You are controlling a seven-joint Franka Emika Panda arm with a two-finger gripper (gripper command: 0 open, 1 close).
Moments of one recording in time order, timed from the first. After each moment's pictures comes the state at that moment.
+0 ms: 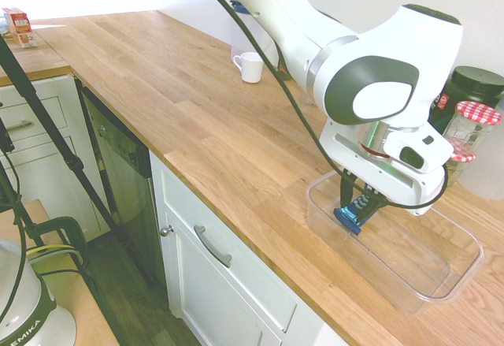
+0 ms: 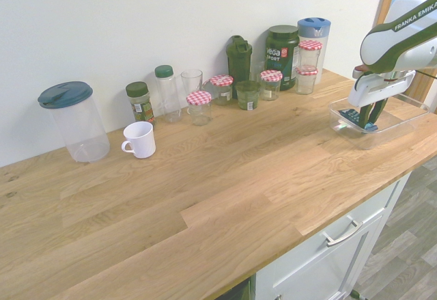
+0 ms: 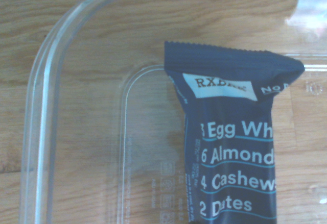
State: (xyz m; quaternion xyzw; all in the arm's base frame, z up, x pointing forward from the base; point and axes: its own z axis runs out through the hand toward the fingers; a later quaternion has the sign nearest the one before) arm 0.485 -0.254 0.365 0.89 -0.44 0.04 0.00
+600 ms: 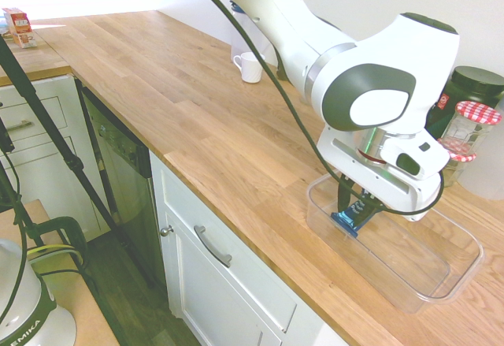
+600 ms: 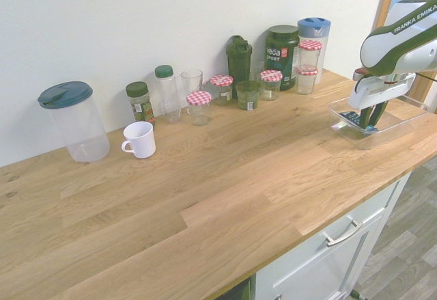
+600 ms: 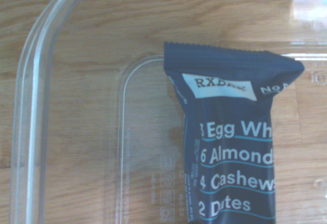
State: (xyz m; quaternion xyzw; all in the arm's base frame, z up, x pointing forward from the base) arm 0.484 -0.255 0.360 0.89 -0.45 0.04 0.00
